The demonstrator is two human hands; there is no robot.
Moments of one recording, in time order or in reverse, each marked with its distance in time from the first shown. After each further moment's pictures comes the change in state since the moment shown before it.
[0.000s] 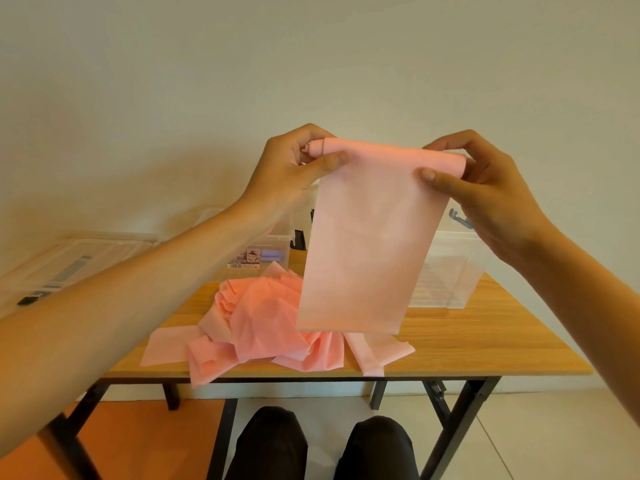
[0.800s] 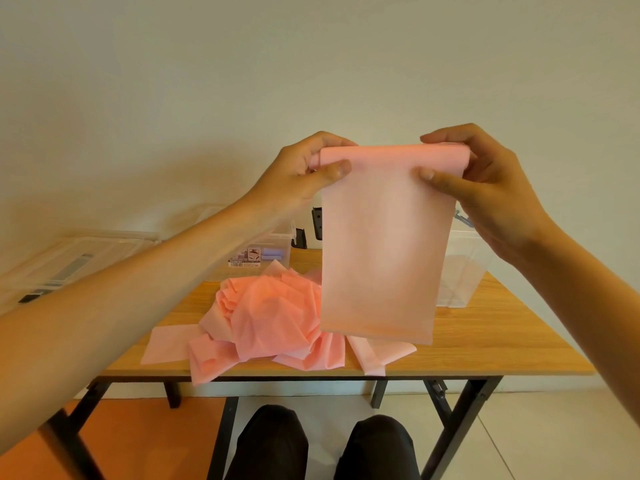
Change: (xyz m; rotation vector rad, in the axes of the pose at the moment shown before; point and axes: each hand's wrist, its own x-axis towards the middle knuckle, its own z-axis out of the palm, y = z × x) left_hand -0.004 0.000 0.001 -0.041 -0.178 -0.058; right_hand 0.000 -0.001 0.002 0.004 -0.015 -0.040
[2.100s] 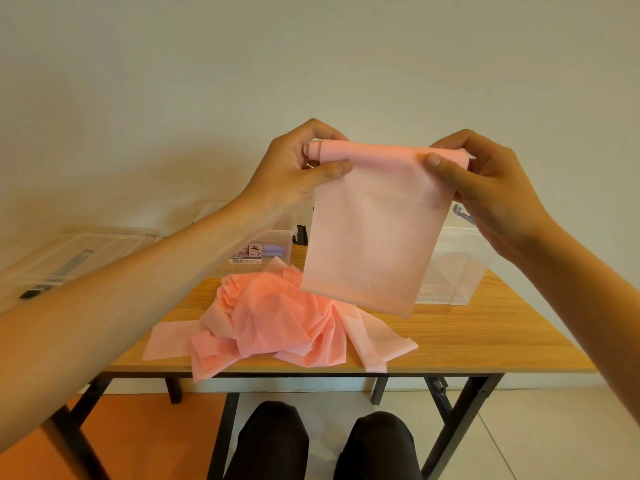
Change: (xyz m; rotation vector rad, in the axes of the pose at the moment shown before) left_hand 0.002 -0.011 -0.005 -0.043 0.089 0.063; right_hand 0.000 0.001 0.004 -0.057 0.032 0.080
